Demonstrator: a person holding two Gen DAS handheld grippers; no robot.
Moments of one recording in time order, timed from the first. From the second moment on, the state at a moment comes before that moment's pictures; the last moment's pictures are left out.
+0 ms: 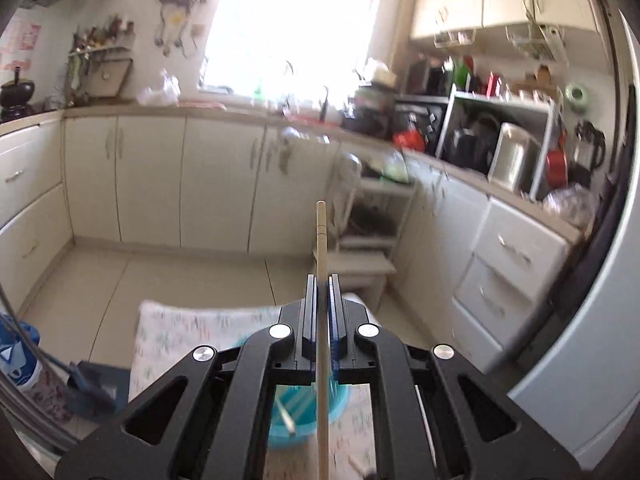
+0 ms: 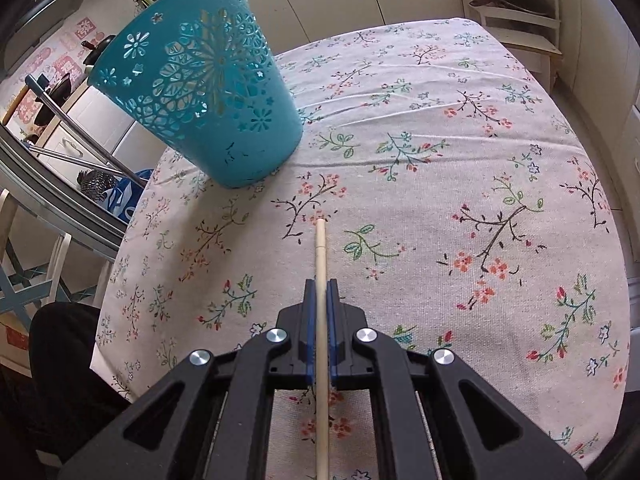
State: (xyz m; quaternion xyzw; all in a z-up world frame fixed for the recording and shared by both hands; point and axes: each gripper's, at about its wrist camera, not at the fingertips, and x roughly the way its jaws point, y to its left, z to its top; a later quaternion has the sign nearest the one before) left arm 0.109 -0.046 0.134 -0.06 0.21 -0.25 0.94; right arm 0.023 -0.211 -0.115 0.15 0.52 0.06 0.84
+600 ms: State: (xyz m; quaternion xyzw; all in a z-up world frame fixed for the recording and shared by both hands) left arm 0.188 -0.072 0.040 -0.03 0.25 -0.15 0.96; right arm 0.024 -0.206 -0.117 0.15 0.52 0.06 0.84
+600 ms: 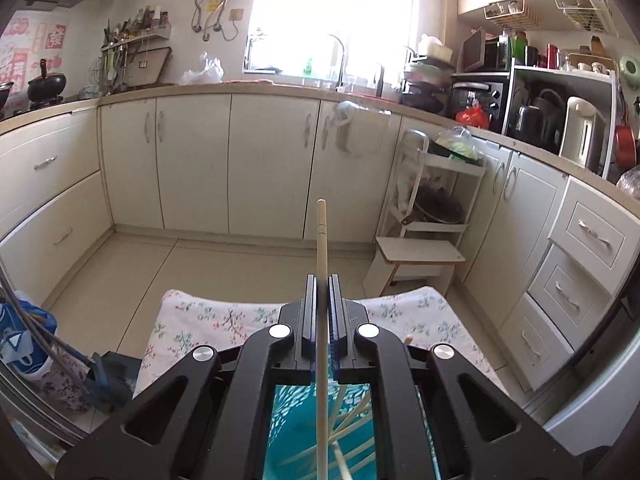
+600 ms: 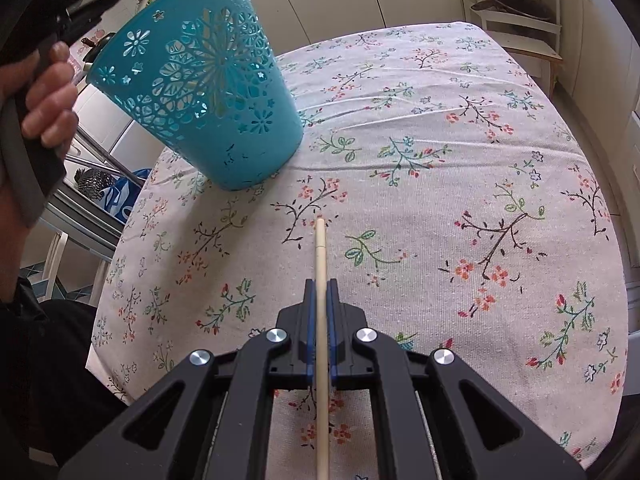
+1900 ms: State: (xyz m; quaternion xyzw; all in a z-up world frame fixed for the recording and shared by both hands) left arm 0.101 0.006 -0.112 -0.09 0.44 -0.09 0.89; right arm 0.040 -0.241 0.071 0.23 0.28 0.11 0.93
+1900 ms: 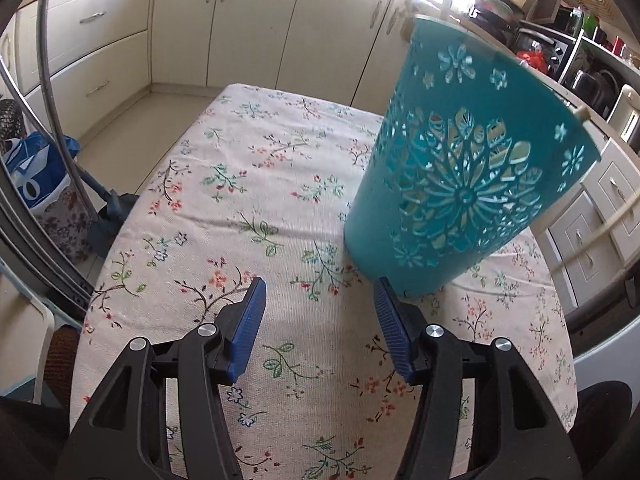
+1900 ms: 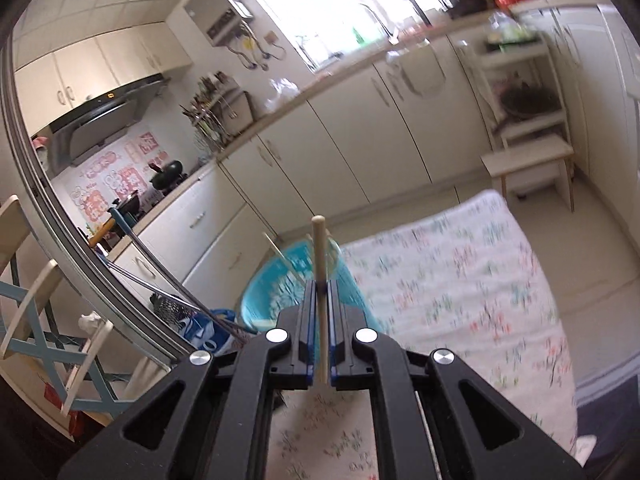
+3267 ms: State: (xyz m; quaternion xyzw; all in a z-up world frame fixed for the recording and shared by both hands) left arm 0.092 -0.004 -0.125 -0.07 0.44 -0.08 0.89; right arm 0.084 -0.514 -0.070 0.13 0.41 -0.18 0.88
